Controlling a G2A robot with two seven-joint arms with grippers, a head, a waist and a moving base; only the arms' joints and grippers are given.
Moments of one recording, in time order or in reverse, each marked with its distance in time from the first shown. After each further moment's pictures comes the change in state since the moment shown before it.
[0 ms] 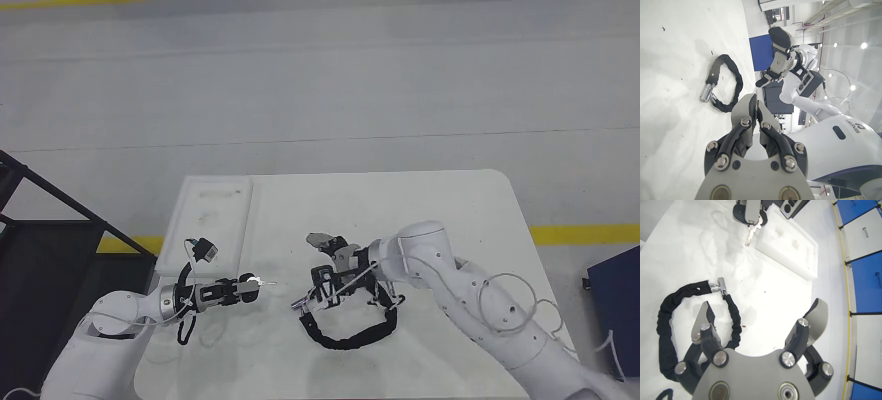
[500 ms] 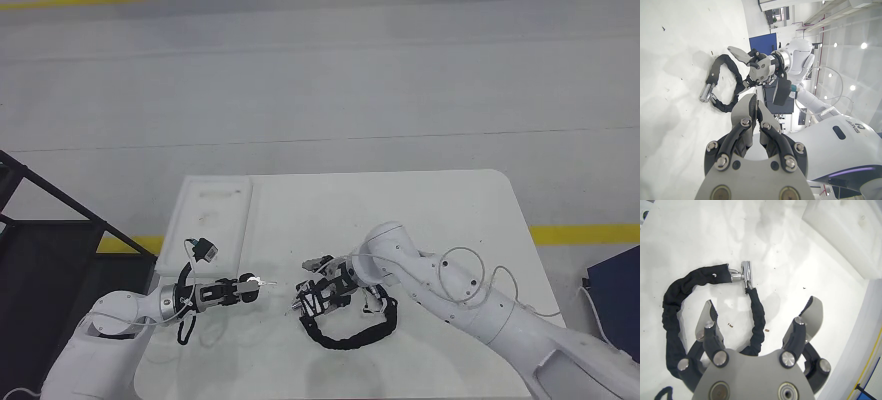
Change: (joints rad) left arm 0.000 0.000 0.000 0.000 0.000 0.000 0.000; right arm 0.189 -0.052 -0.301 0.239 0.176 0.000 0.168
